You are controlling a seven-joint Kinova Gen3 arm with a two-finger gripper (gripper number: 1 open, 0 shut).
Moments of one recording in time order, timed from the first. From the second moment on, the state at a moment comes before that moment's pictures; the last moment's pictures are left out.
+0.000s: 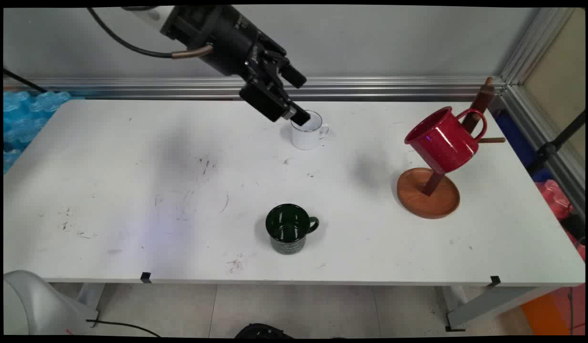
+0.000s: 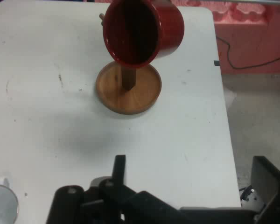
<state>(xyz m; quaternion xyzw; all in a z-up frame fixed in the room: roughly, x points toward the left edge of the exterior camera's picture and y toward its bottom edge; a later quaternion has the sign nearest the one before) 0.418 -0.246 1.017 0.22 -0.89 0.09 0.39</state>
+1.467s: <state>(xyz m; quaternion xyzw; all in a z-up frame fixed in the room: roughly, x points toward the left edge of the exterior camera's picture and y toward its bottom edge) 0.330 -0.357 0.953 0.16 -0.88 0.06 0.45</state>
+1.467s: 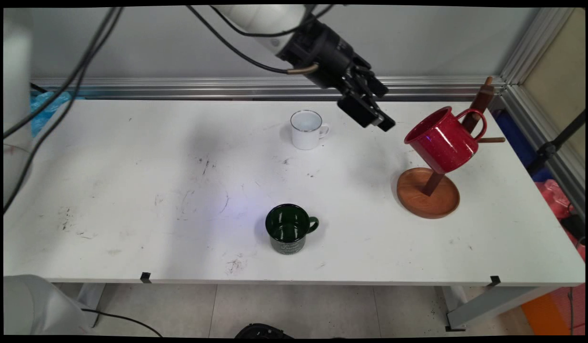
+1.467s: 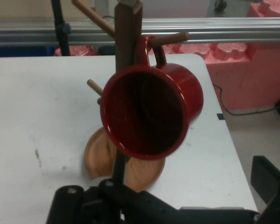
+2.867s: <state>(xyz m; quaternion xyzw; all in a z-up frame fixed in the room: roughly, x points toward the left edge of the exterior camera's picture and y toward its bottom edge) 0.248 -0.428 0.890 0.11 -0.87 0.00 0.47</state>
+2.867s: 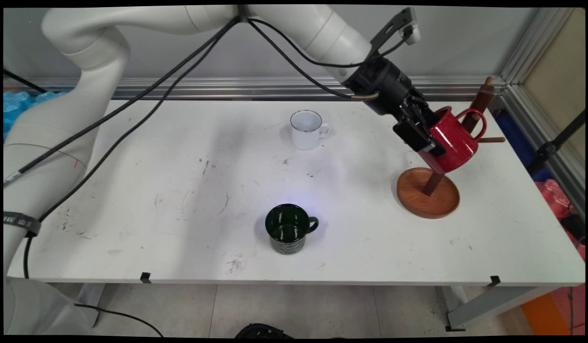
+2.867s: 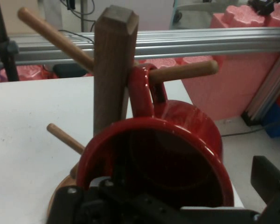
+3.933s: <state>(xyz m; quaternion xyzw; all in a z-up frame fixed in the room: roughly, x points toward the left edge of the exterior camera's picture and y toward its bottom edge) 0.232 -0.433 0.885 0.10 -0.87 -0.03 0.48</state>
